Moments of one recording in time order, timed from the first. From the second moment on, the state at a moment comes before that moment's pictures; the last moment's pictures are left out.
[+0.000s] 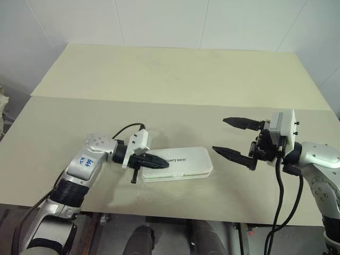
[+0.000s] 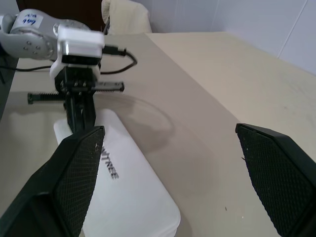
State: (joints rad) left arm -0.53 0.60 -0.24 0.01 -0.30 0.38 -1.26; right arm -0.22 -0.74 -0.20 -0.45 0.66 0.41 0.93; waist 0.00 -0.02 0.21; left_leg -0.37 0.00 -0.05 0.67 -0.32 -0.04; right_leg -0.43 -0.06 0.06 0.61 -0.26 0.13
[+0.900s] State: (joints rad) left arm -0.50 0.56 0.19 0.06 -0.54 0.53 -1.06; right arm -0.22 -0.74 -0.20 -0.37 0.63 0.37 0.95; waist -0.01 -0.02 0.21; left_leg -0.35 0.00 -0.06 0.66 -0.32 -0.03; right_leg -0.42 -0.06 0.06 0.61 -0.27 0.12
